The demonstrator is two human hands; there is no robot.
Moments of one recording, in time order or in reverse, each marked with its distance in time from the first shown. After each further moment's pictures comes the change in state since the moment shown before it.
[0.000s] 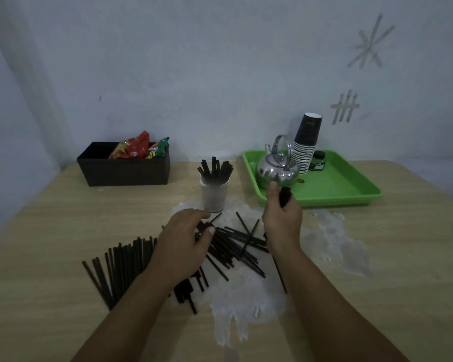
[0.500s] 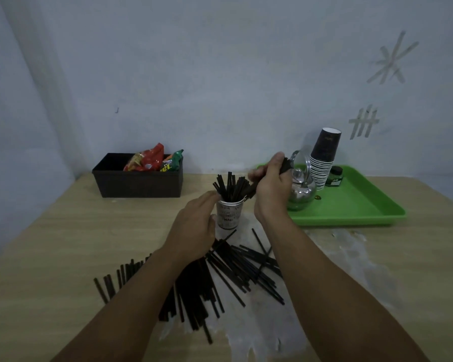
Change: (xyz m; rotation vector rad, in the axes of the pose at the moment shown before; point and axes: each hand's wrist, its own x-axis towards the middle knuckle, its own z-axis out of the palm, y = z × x) left_hand 0.064 -0.031 0.000 0.067 -0.011 0.114; right_hand 0.053 -0.045 0.094 0.413 -0.003 0.038
